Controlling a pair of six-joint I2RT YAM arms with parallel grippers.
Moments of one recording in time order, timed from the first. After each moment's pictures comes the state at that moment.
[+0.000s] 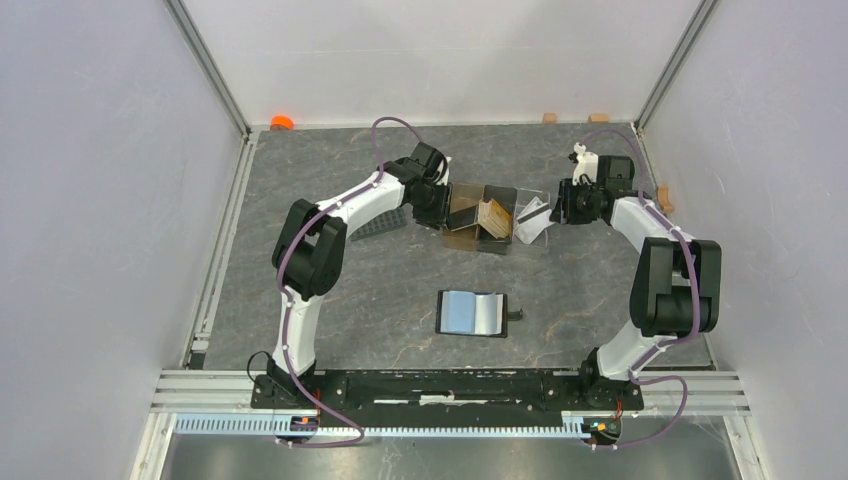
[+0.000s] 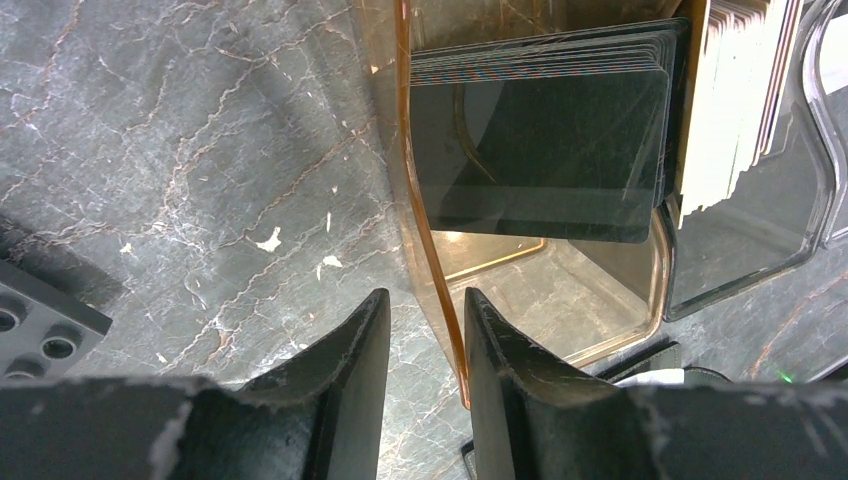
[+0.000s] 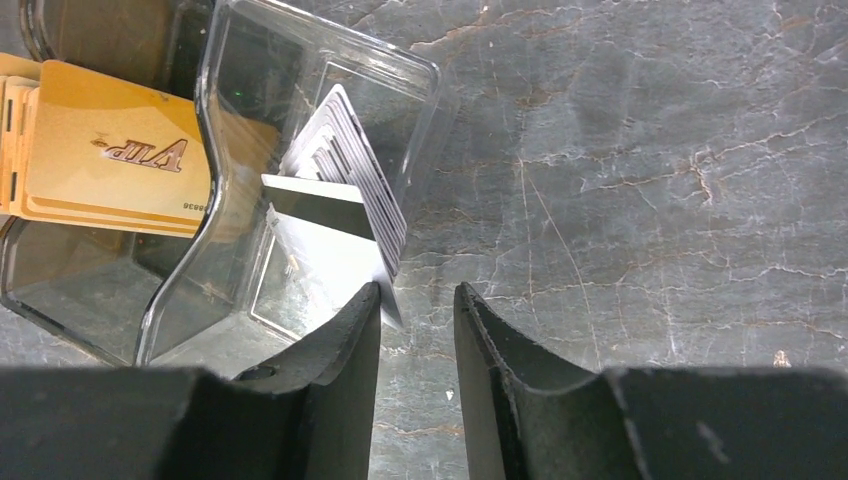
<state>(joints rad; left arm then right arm) -0.58 2.12 1.67 -0.62 0.20 -0.35 -0.09 1.66 1.05 -0.31 -0.37 -0.08</state>
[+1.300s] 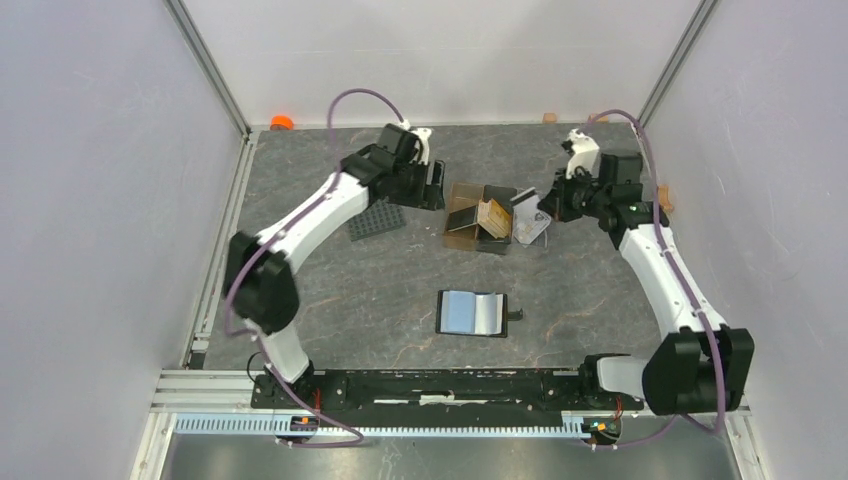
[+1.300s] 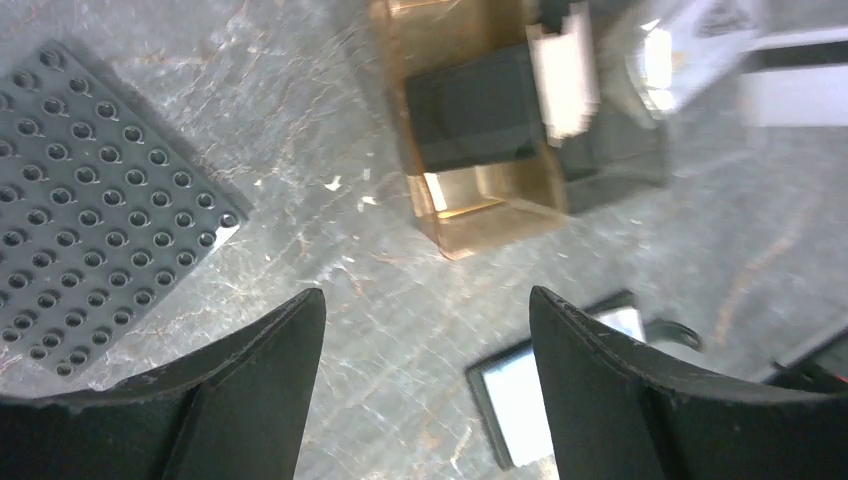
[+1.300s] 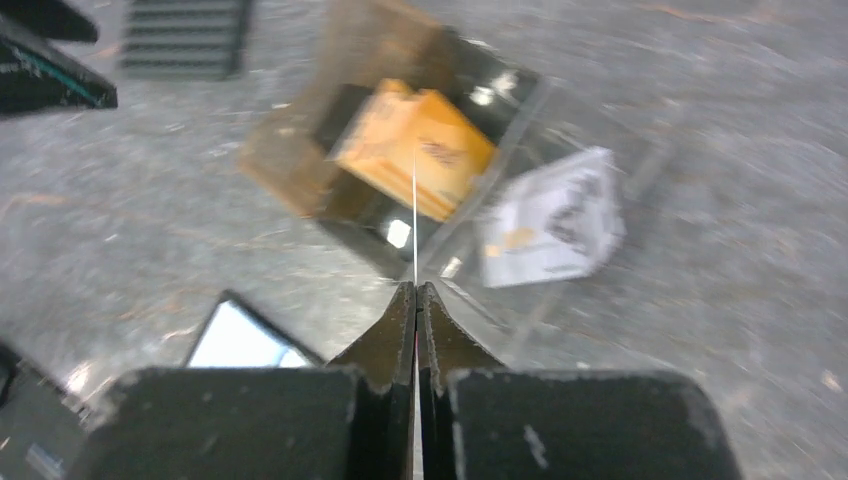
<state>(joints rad) -0.57 1.84 1.60 -0.65 0.11 -0.28 0.01 1.29 1.05 -0.44 -0.47 -0.03</state>
